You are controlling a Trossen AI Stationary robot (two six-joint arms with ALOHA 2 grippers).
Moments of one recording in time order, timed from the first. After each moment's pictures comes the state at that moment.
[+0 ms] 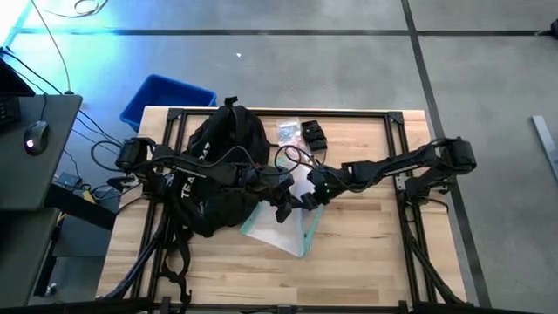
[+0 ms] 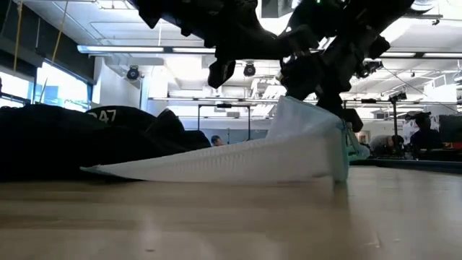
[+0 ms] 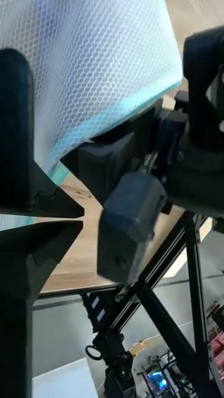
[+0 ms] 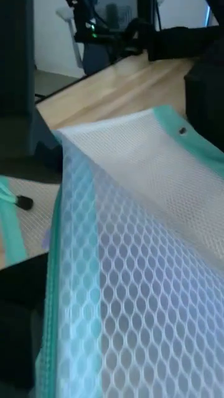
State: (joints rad) left arm -0.09 1.74 1.14 0.10 0.09 -0.61; right arm 0.02 1.57 0.81 -0.11 -0.22 1.07
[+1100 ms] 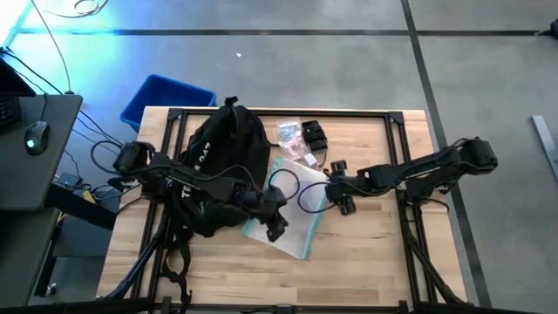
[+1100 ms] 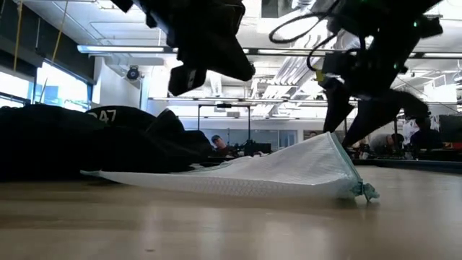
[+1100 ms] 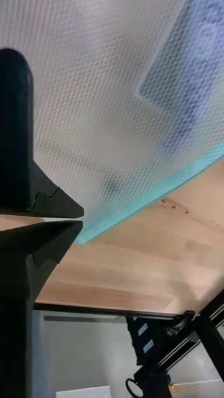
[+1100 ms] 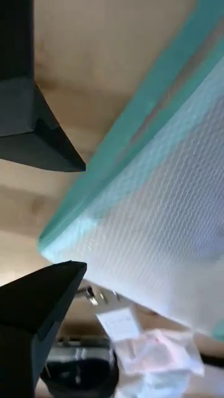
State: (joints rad) left arm -0.27 1.73 1.14 -0.14 -0.01 -0.79; right arm 0.10 1.36 0.66 -0.40 0.33 -0.33
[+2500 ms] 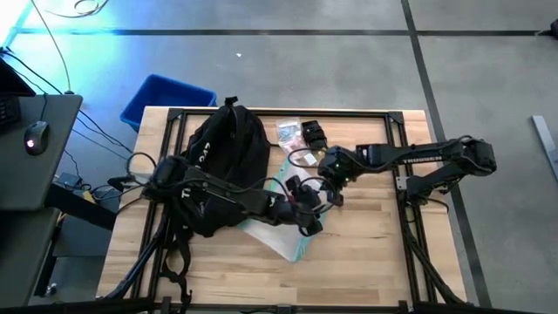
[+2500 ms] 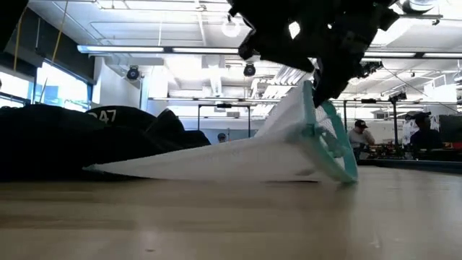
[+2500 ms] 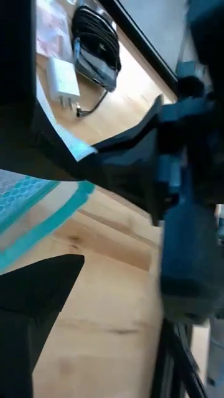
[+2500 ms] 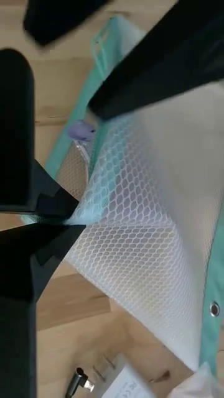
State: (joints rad) left arm -0.26 2.09 1.63 -0.19 -0.66 -0.30; right arm -0.10 1.36 0.89 -0.54 -0.19 0.16
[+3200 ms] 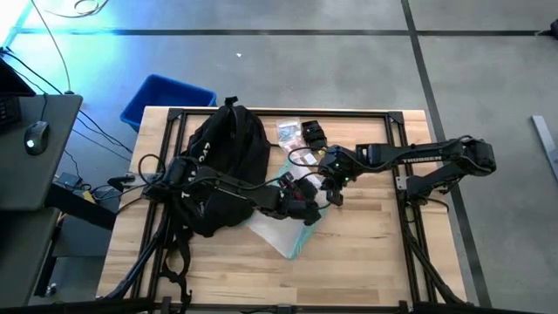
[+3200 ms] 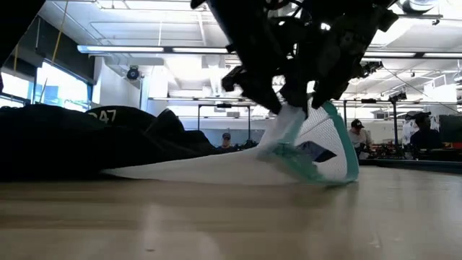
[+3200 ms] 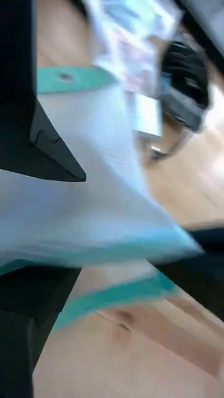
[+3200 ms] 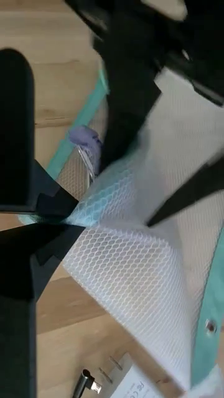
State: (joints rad) left arm -0.22 2.19 1.72 -0.56 -0.66 -0.62; right arm -0.10 1.36 0.89 -0.54 -0.20 0.18
